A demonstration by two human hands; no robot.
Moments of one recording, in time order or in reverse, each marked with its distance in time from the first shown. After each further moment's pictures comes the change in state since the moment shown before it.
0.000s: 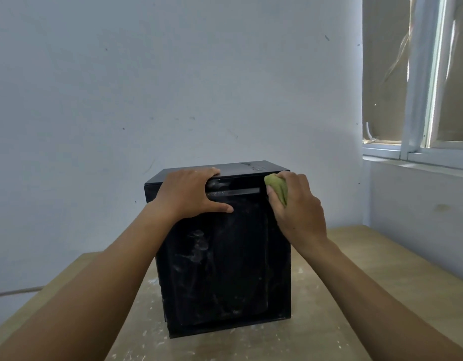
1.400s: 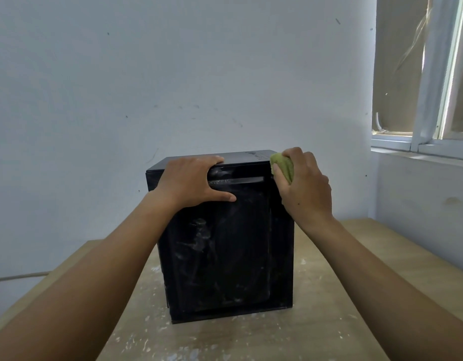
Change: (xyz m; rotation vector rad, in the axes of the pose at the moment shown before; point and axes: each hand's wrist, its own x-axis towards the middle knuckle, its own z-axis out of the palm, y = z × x) left_hand -0.003 0.003 0.002 -0.013 0.044 -0.003; right_hand 0.018 -0.003 -0.005 -0.040 0.018 -0.023
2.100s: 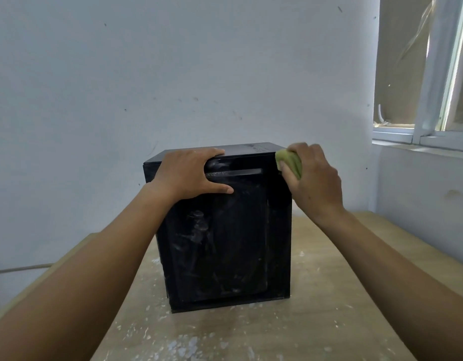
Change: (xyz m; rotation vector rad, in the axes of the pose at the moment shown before) left_hand -0.002 0.003 -0.002 -0.009 0.004 0.004; right_hand 0.001 0.023 -0.009 -0.052 -0.023 -0.074
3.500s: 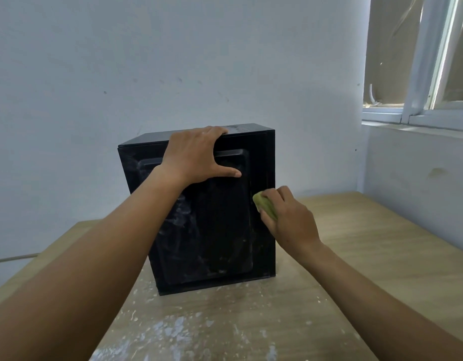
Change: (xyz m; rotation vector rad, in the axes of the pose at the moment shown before) left_hand 0.015 0.048 0.014 0.125 0.051 0.045; right_hand -0.089 0.034 0.034 -0.056 -0.237 -0.119
